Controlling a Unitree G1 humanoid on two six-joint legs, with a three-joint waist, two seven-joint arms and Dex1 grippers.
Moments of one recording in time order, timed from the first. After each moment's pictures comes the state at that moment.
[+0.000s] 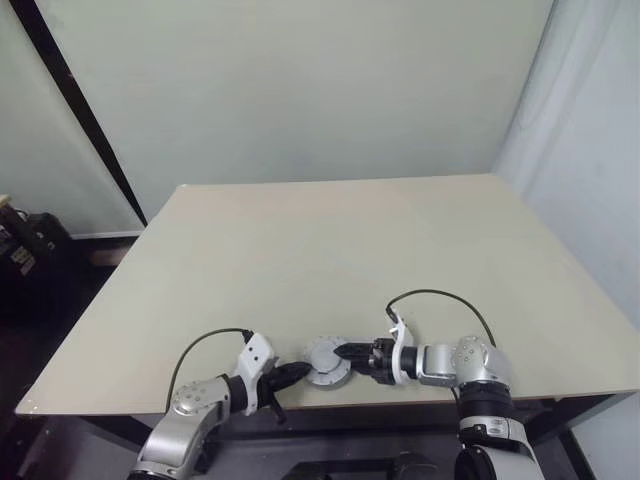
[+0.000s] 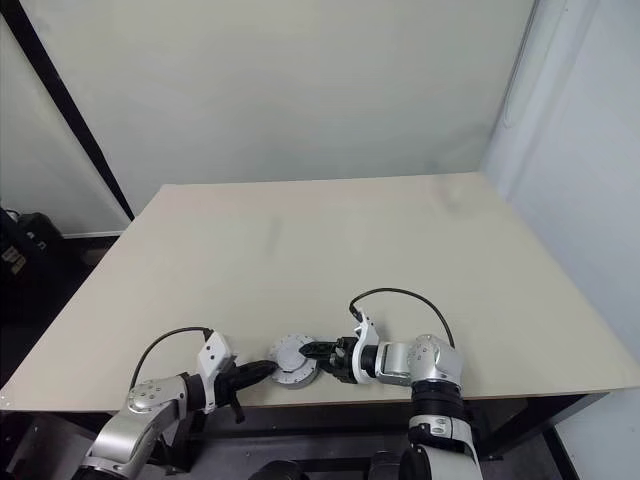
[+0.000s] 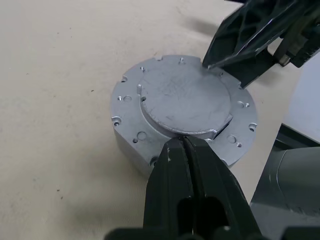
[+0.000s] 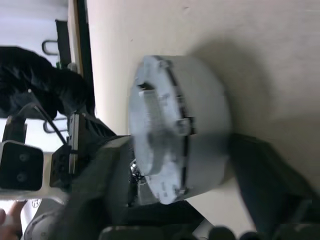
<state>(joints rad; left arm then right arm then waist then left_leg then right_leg) 0.08 0.47 -0.13 0.03 -0.25 0.21 -0.88 -0.42 0.10 -0.34 0.33 0.52 1.44 0.42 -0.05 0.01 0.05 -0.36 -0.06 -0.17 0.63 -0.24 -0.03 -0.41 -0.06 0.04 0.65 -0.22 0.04</state>
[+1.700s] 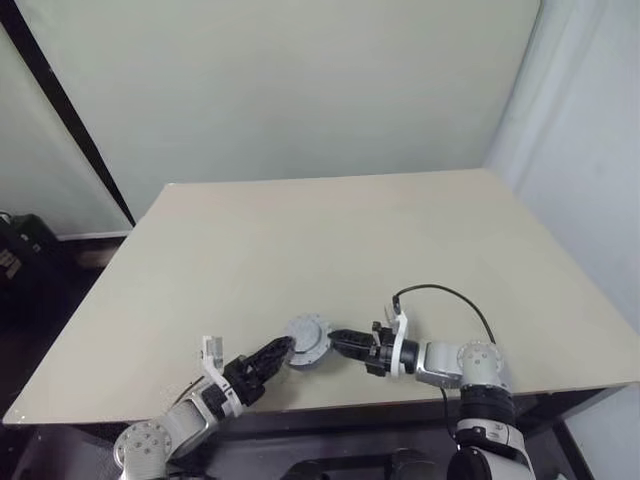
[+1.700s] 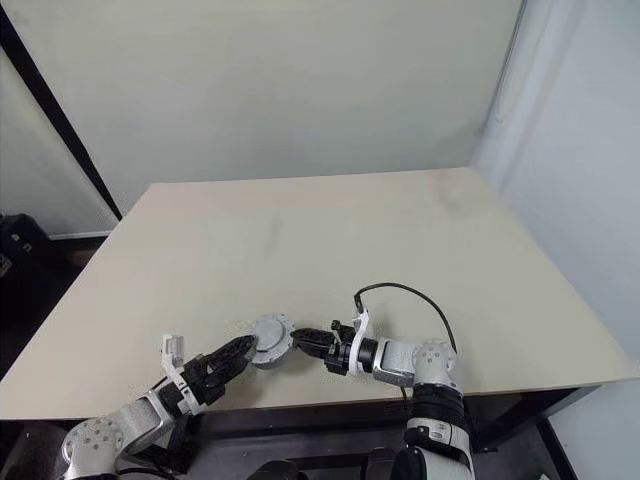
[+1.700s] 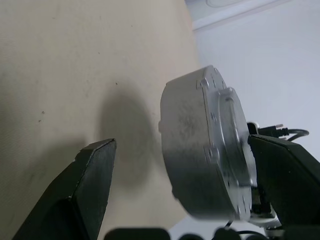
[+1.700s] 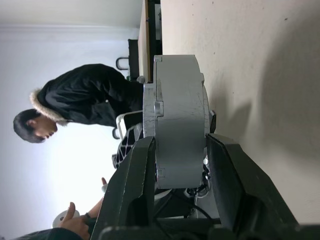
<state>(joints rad) 0.05 0.25 0.40 0.06 -1.12 1.08 -0.49 -0.41 0.15 -0.41 0.26 0.76 1.50 0.40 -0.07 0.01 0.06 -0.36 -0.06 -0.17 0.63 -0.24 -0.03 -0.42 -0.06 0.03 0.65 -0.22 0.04</state>
